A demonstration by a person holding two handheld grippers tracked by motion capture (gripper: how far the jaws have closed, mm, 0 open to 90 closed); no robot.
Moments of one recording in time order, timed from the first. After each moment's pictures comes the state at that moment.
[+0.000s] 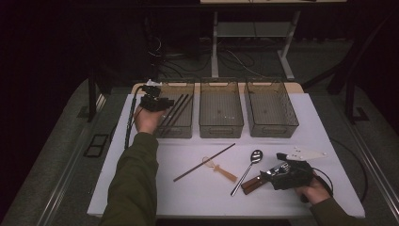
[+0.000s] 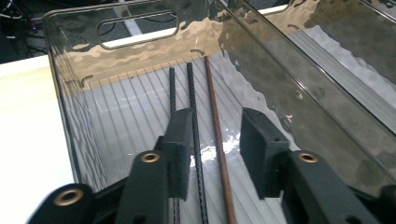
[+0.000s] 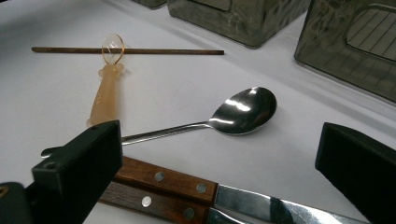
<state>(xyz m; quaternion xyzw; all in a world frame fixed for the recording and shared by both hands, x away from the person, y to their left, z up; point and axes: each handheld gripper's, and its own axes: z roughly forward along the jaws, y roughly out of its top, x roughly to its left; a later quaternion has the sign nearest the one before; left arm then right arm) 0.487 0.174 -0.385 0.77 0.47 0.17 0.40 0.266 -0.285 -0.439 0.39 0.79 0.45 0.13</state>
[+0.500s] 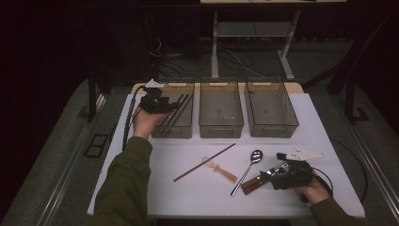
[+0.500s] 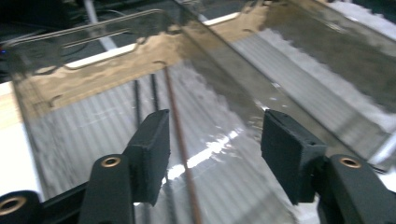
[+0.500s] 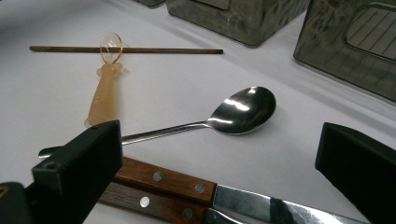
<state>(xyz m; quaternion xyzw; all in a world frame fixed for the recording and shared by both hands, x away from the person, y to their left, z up) 0.462 0.166 -0.364 0.79 0.41 0.15 0.42 0.267 -0.285 -0.439 0.39 0.79 0.45 0.13</state>
